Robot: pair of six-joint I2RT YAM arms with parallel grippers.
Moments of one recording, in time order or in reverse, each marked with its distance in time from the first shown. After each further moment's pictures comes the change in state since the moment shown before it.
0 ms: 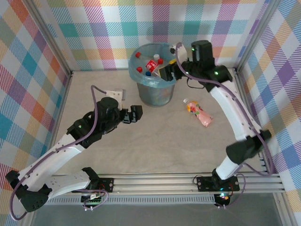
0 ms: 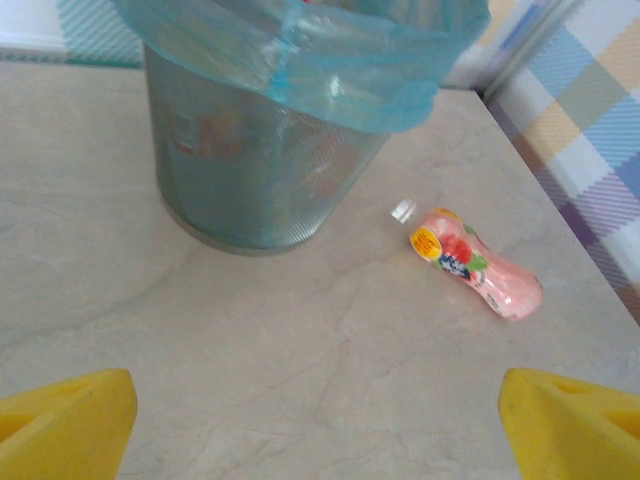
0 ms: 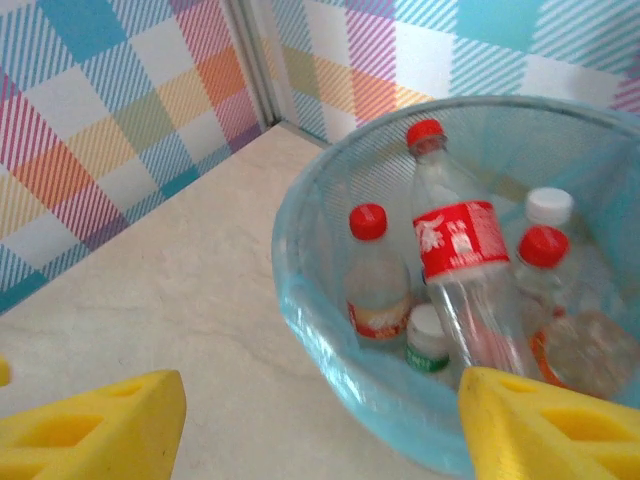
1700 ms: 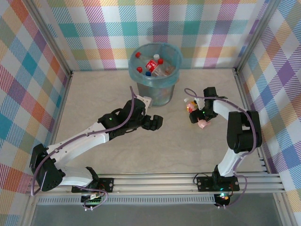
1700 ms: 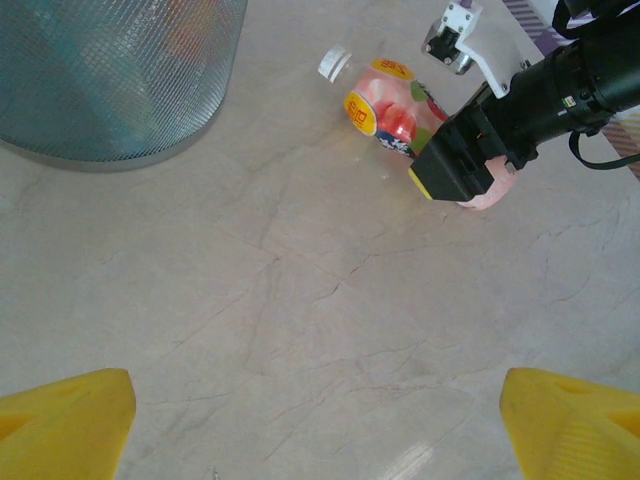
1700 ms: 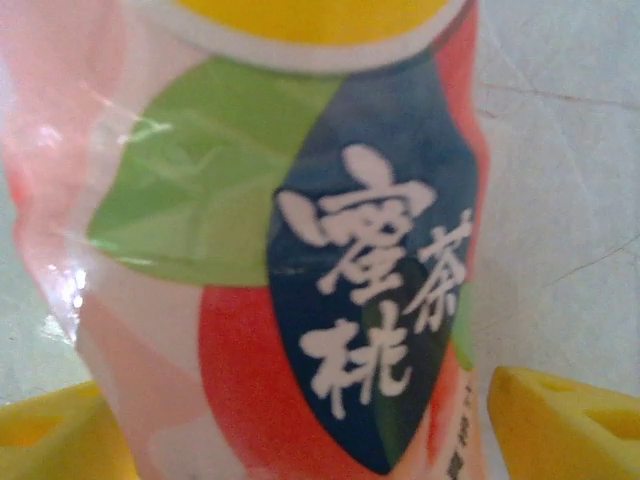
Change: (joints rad) left arm -0.102 0.283 -0.002 0.105 0.146 0.054; right arm -0.334 0.195 -0.767 0.112 0.296 -0.208
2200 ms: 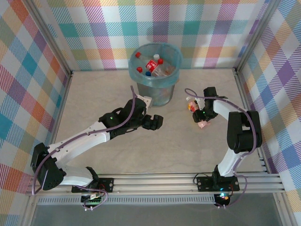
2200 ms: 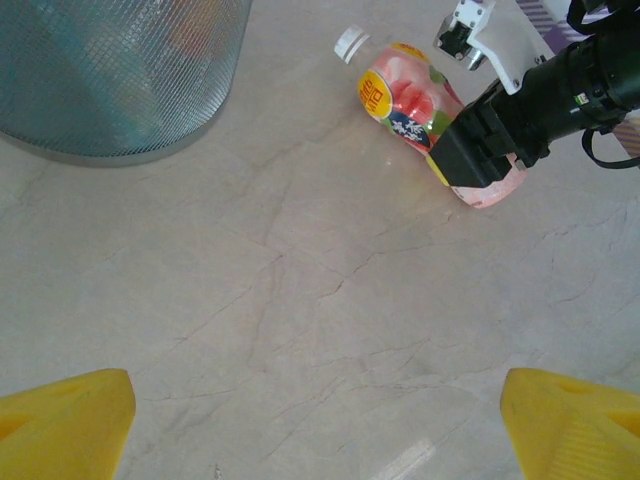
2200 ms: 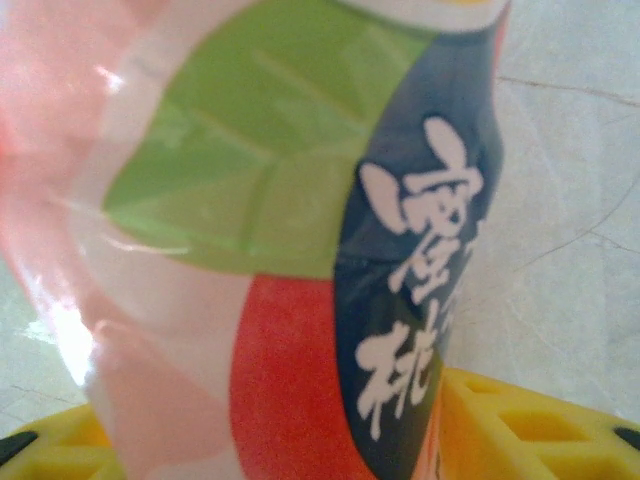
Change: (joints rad) left arm 0.000 0.016 0.021 -0.021 -0.003 -0.007; right arm 0.000 -0.019 0.000 -0.005 0.031 0.012
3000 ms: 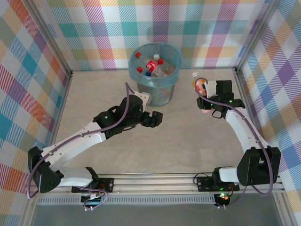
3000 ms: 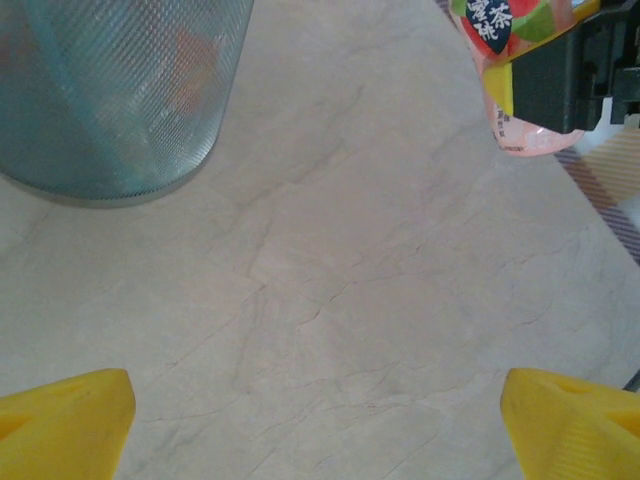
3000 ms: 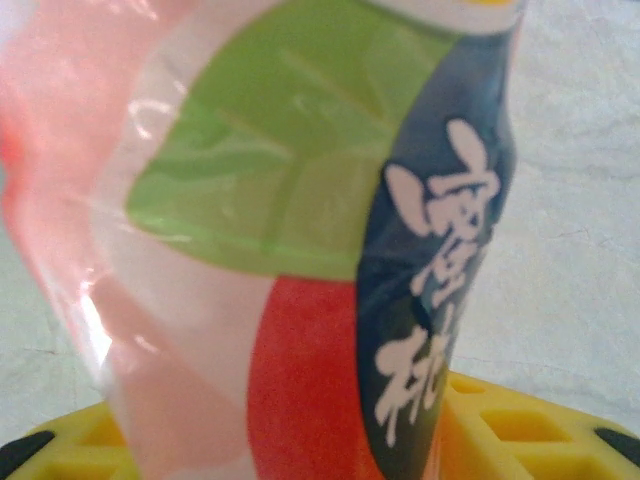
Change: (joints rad) left arm 0.000 -0.056 0.052 -0.023 0.001 0.000; right arm 0.000 -0.436 -0.010 0.065 -0.084 0.065
